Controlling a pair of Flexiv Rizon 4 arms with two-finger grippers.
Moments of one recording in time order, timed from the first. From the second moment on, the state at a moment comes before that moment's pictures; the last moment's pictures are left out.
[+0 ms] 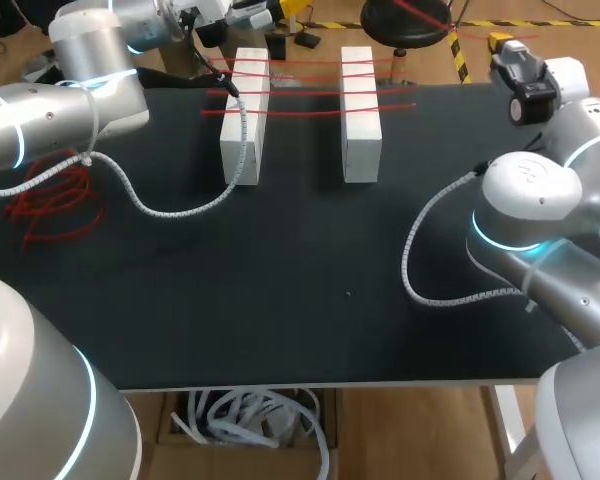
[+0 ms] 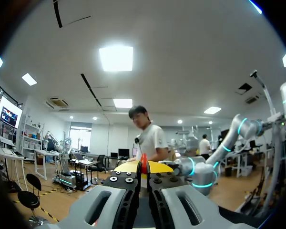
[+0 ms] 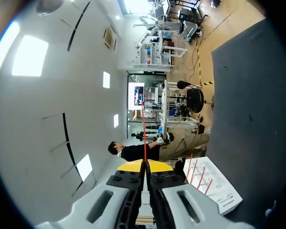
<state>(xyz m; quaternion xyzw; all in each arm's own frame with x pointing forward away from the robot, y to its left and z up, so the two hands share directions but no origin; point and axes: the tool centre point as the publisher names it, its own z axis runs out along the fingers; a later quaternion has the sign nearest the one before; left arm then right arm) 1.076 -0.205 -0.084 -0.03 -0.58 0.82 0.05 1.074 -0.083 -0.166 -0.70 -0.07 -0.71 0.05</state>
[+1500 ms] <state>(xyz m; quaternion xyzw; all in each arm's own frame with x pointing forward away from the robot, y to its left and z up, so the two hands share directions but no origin) 1.080 -0.187 -0.099 -0.07 -0.81 0.59 0.00 1.075 -0.073 -0.161 -0.69 -0.13 -0.71 0.05</state>
